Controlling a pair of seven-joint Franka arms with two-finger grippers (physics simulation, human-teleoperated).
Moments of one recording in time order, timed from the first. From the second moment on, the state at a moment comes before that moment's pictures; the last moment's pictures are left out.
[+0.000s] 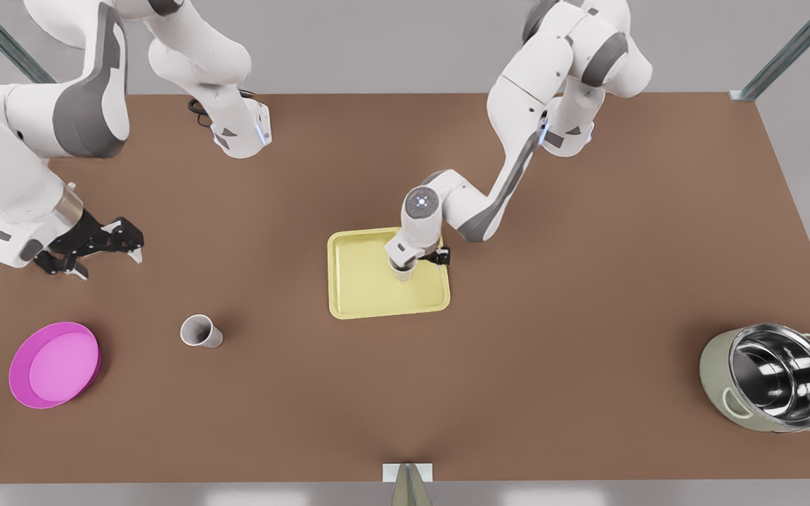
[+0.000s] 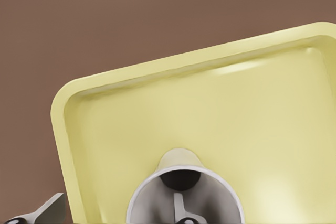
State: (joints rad) left arm -0.81 0.62 0.02 -1.69 0.03 2.31 -0.69; right arm -0.04 0.10 0.09 -1.45 -0.04 1.65 -0.34
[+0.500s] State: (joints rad) left arm -0.82 0.64 0.02 -1.67 0.03 2.40 -0.84; right arm -0.03 0.09 0.02 -1.49 -0.04 1.51 -0.30
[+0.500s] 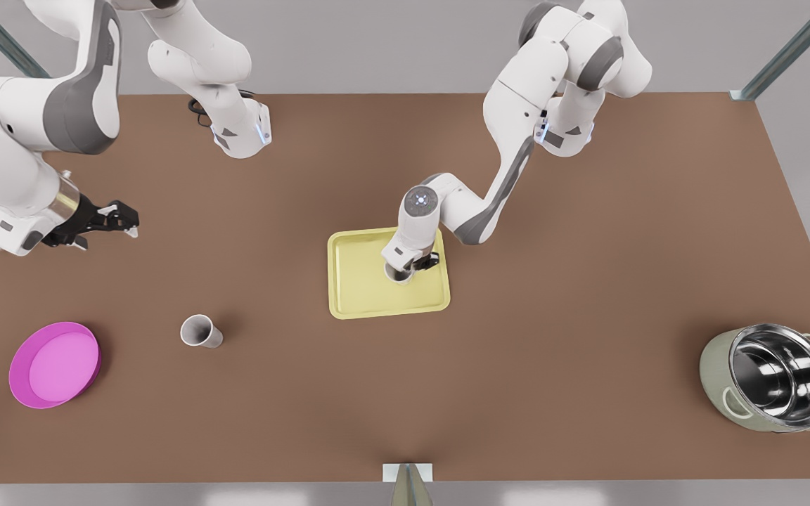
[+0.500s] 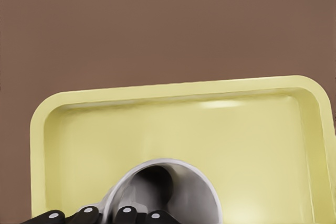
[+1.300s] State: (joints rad) left arm -0.25 0.60 0.18 -1.70 -0.06 2.48 -0.43; right arm -0.02 0.11 0.03 -1.48 -0.05 1.50 -0.27
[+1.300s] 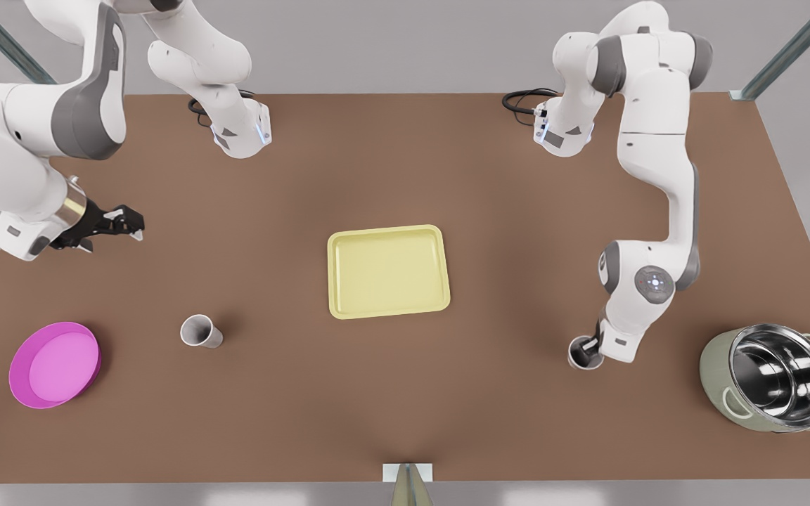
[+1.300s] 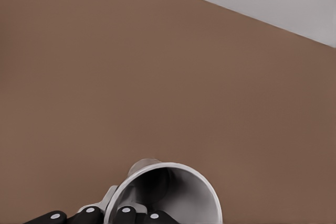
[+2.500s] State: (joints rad) left arm -0.30 0.25 0.21 -1.39 0.00 1.74 0.00; right arm -0.03 0.14 0.02 -1.43 -0.05 1.51 -0.25
